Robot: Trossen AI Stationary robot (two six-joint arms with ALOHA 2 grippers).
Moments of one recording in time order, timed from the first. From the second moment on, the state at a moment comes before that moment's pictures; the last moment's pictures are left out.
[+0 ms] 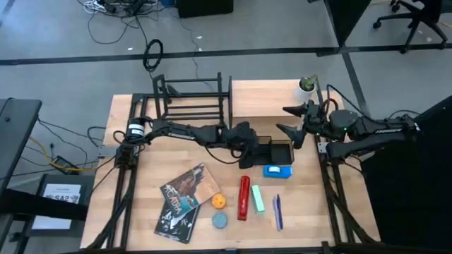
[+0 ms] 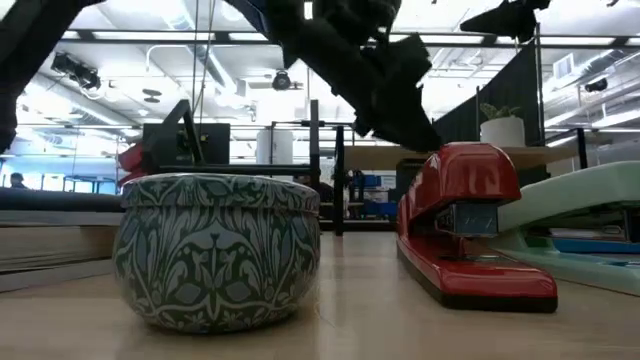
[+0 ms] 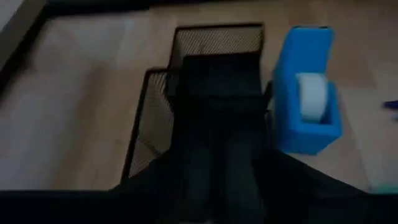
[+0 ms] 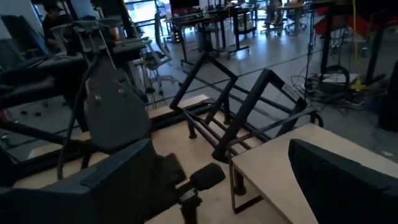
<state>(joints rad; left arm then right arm) 0.05 2.04 1.56 -0.18 -0.08 0.05 0.11 0.63 0.72 -0.20 0.53 0.21</state>
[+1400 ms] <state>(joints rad) 0.05 2.07 1.59 -0.24 -0.10 0.05 0.24 0.67 0.72 -0.19 0.53 0.26</state>
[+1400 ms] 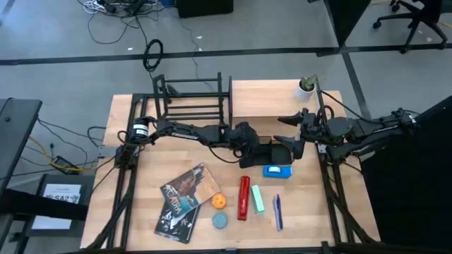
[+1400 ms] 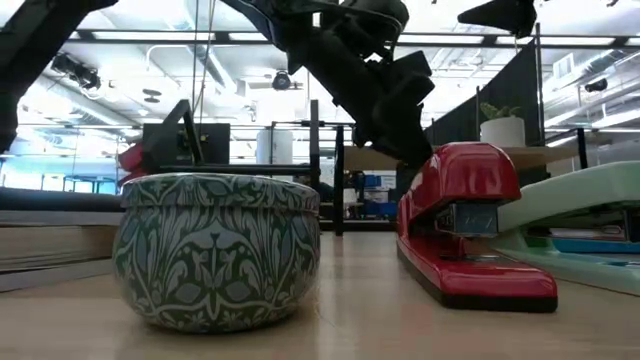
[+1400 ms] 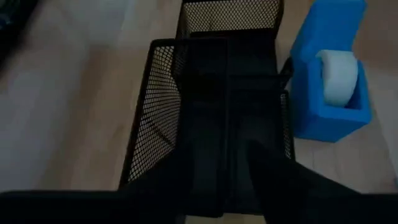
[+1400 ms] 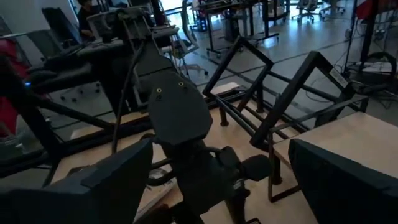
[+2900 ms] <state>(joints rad) 0.08 2.10 2.08 -0.80 -0.02 0.15 0.37 0.62 0.72 -0.17 0.55 0.23</state>
